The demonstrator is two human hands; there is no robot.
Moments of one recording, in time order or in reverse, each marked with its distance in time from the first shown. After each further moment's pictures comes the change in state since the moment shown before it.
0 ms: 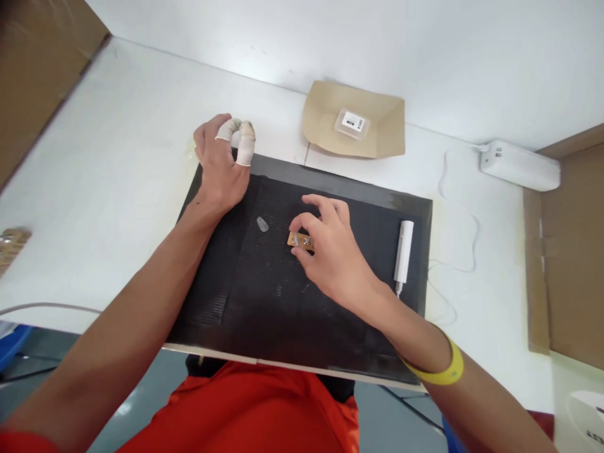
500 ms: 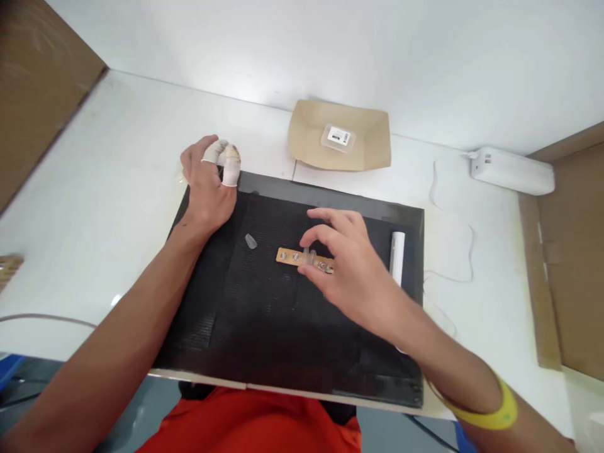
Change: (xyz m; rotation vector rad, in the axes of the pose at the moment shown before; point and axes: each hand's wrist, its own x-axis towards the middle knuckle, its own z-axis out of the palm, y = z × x) left_hand -0.002 -0.004 0.000 0.029 0.035 0.038; right_hand -0.008 0.019 -0.040 0.071 -0.002 -0.011
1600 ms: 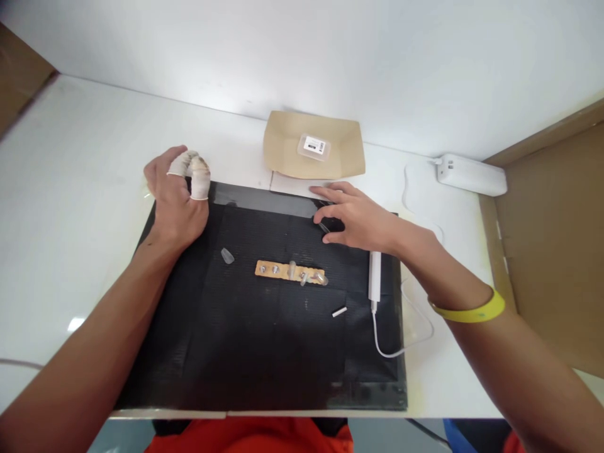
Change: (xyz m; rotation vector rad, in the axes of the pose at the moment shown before) left_hand 0.001 0.003 -0.004 -0.001 -0.007 -0.014; right_hand 0.057 0.099 -0.043 -0.275 -0.370 -0.203
